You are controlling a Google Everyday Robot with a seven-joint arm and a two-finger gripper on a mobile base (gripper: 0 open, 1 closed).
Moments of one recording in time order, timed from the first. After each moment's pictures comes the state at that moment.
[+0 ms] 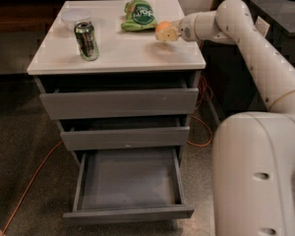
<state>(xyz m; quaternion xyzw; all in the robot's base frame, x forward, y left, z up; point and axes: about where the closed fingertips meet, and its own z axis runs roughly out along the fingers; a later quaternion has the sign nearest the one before) 0.881 -0.112 0.890 -0.34 0.75 0.18 0.54</state>
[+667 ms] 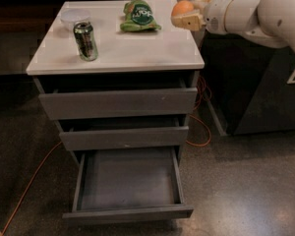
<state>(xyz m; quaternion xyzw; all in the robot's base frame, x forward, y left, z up) 0.781 -0.138 0.985 -0.36 0.68 0.15 0.62</state>
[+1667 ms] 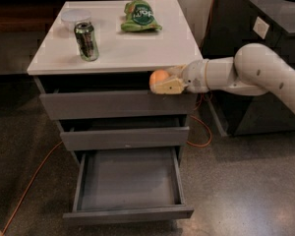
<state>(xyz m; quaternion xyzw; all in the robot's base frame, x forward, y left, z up) 0.666 -0.076 0.828 -0.41 0.73 0.28 0.47</state>
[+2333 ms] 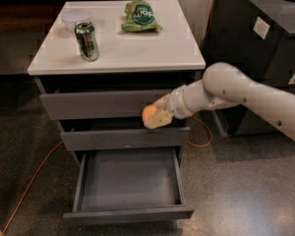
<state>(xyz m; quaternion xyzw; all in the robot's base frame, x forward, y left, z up) 0.632 -0.048 0.714 -0.51 0.75 0.22 0.35</state>
